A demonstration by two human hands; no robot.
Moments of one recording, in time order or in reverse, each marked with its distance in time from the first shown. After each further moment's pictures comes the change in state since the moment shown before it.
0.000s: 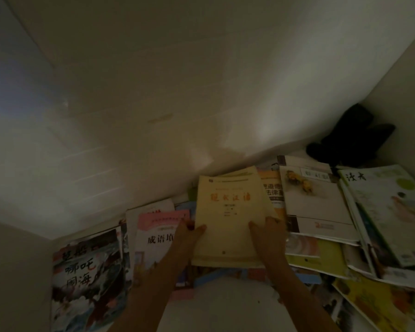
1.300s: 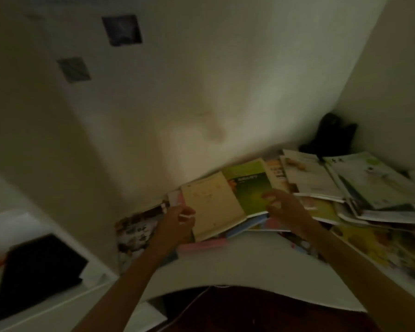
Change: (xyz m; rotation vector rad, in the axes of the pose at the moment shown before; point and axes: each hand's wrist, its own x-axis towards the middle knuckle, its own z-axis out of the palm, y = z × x) left_hand -0.177 -0.030 -0.145 0.387 -0.016 0.591; right_hand -0.143 0.029 -0.044 0.009 -0.054 -0.659
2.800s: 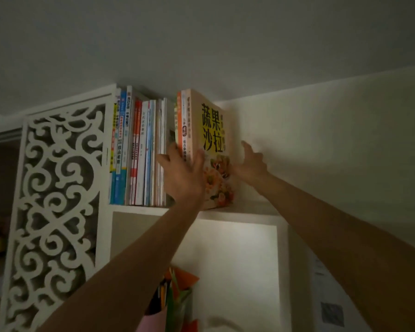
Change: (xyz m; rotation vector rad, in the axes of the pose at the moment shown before) left_hand -0.157 0.291 -0.474 0.200 1.788 0.464; right_hand -0.002 -0.709 -0.057 0.469 -0.090 -1.026
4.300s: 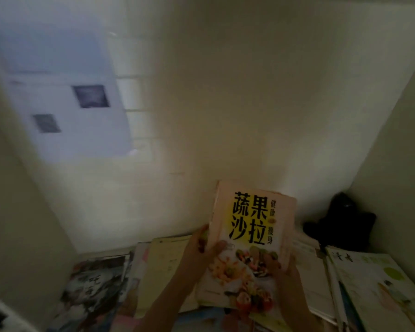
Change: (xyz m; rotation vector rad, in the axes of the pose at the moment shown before) left_hand -0.682 0.082 0.101 -0.370 -1.454 -0.812; right_hand -0.621 0.411 -0.311 0.483 0.622 0.915
